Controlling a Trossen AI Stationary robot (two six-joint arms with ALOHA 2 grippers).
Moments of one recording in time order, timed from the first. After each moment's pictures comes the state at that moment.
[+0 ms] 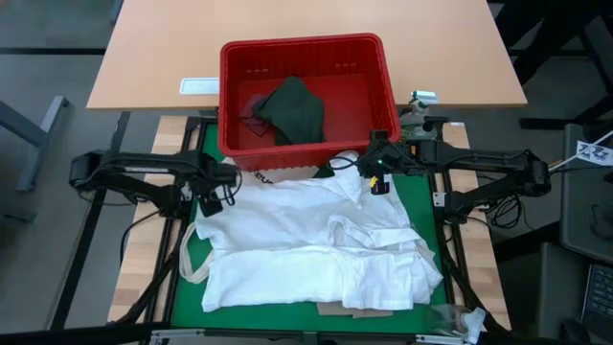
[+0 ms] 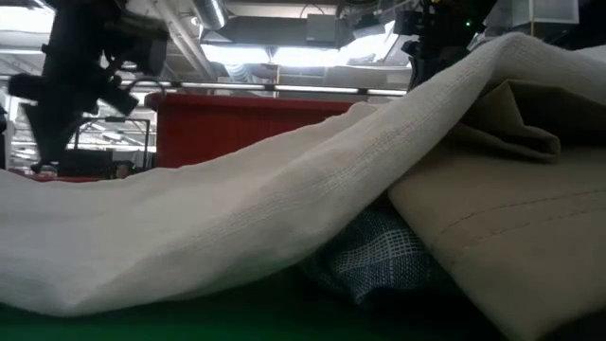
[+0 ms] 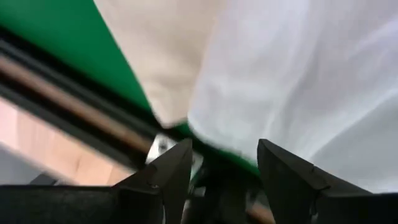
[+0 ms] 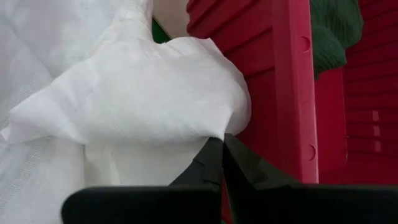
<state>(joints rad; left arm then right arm) 0.19 1.12 0.74 -1.36 -0.16 -0.36 -0.16 1.28 1.13 -0.81 0.35 -0.47</state>
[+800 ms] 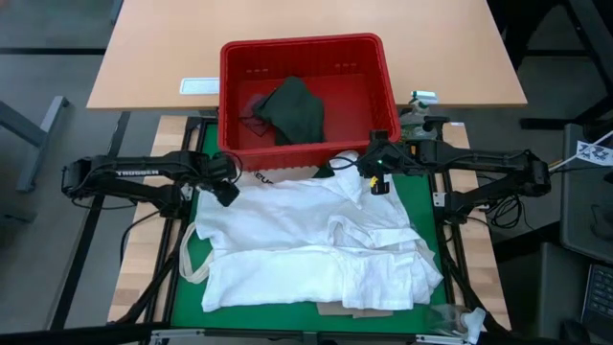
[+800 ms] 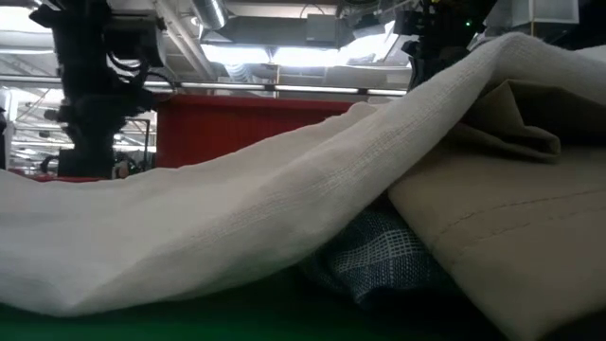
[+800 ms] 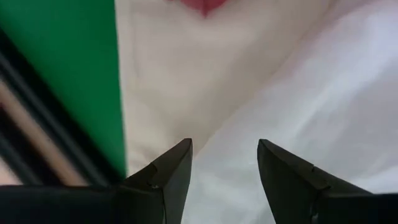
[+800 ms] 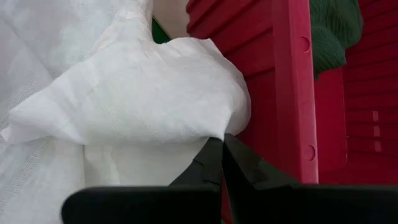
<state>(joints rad) 0.26 1.00 0.64 -1.04 -0.25 -0.60 -0.16 1.28 1.13 -0.81 0.35 -0.47</state>
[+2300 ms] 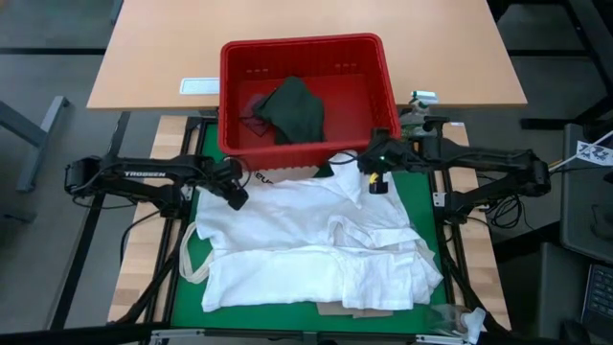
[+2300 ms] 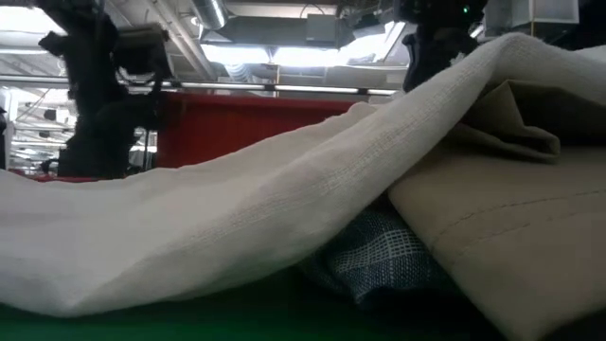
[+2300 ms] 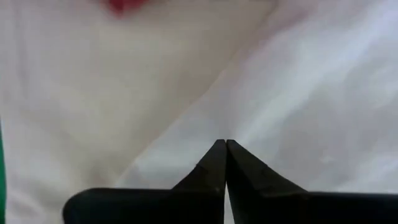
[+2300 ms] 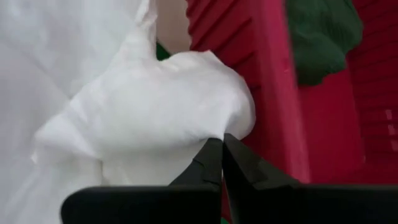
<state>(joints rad) 0.27 1.05 0.55 -0.75 -0.08 -0.66 -0.16 1.28 1.19 -0.85 0.29 -0.38</state>
